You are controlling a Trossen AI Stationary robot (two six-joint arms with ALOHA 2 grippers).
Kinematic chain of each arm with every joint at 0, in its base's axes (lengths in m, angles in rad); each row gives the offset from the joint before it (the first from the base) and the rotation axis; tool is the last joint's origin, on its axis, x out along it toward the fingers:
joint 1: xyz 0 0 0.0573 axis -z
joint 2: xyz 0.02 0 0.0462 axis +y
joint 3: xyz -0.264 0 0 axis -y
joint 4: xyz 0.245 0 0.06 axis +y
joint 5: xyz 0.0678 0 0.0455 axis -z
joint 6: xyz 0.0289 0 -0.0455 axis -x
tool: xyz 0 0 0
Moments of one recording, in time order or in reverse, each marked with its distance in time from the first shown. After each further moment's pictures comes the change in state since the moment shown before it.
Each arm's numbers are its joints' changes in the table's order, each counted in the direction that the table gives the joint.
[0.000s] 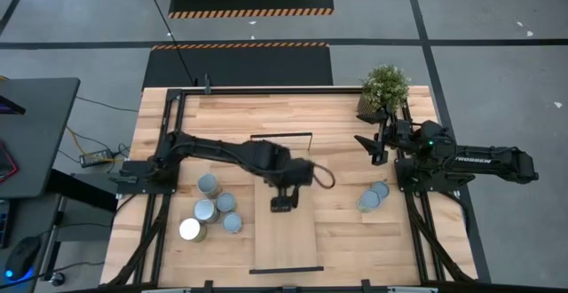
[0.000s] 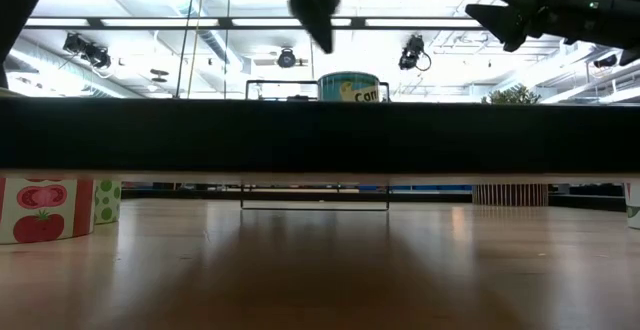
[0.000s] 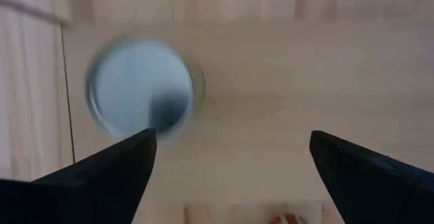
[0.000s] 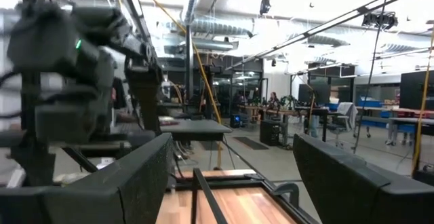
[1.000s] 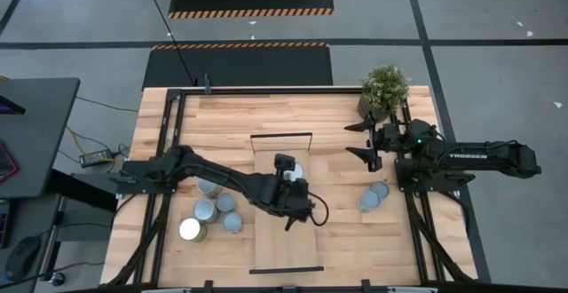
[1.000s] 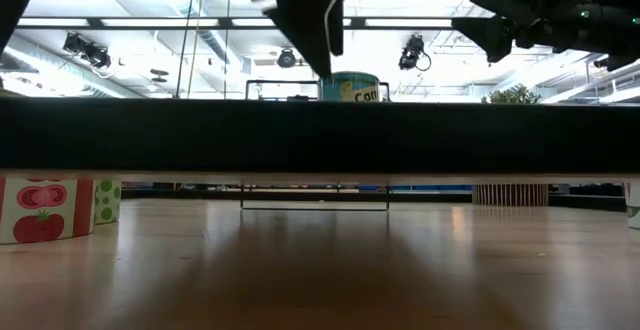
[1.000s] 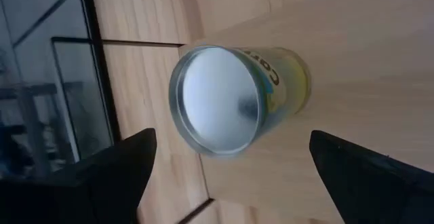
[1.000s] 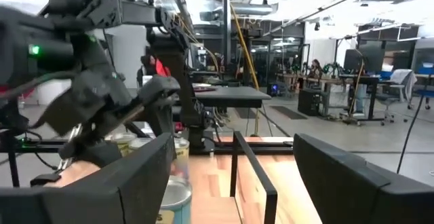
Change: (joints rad) left arm 0.131 0.101 -0.024 0.015 -0.586 -0.162; right arm -0.005 0.140 0.023 0.029 -0.140 -0.005
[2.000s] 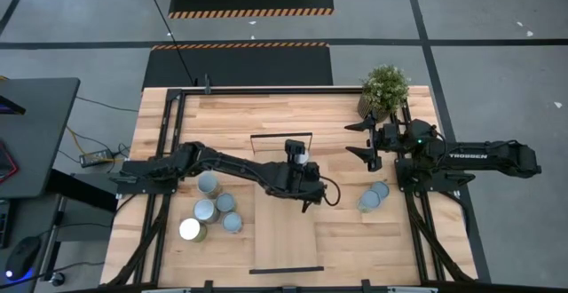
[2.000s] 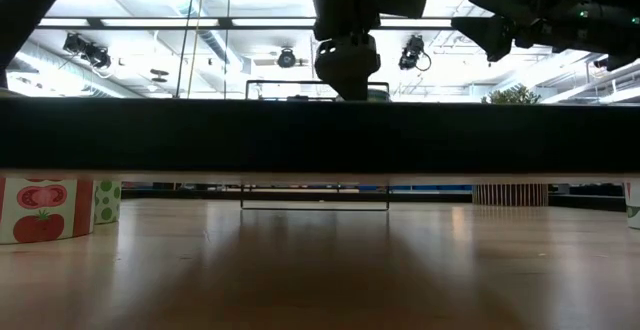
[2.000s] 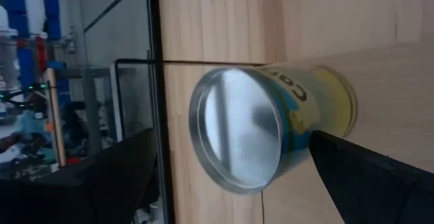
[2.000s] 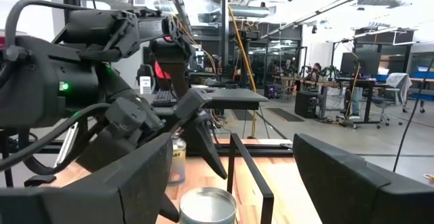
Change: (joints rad) left arm -0.108 0.078 0.000 -0.159 -0.196 -0.065; right arm -0.001 0.003 0.000 -0.007 0.006 0.010
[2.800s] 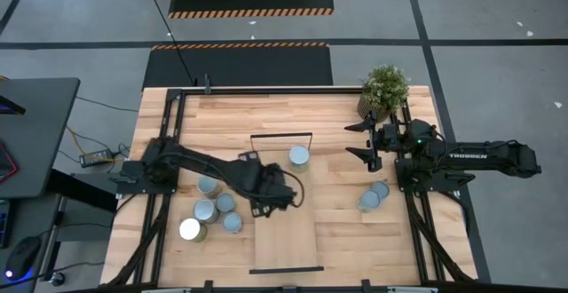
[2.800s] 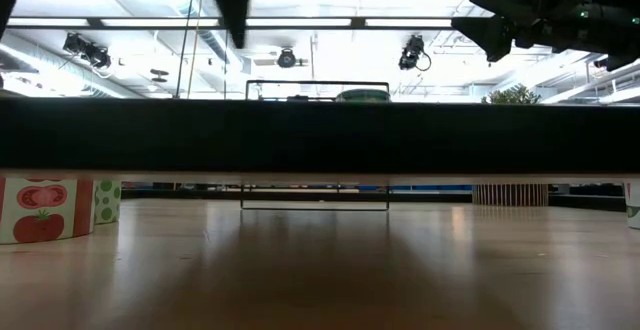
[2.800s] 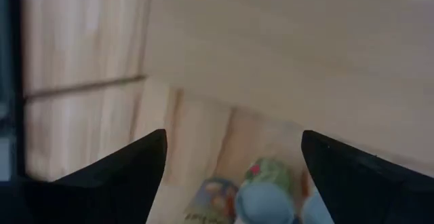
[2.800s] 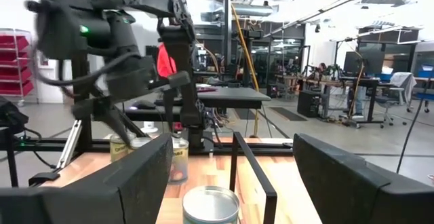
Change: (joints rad) left arm 0.091 -0.288 -0.150 0.382 0.512 0.610; right arm 0.000 0.001 0.000 0.004 -0.011 0.002
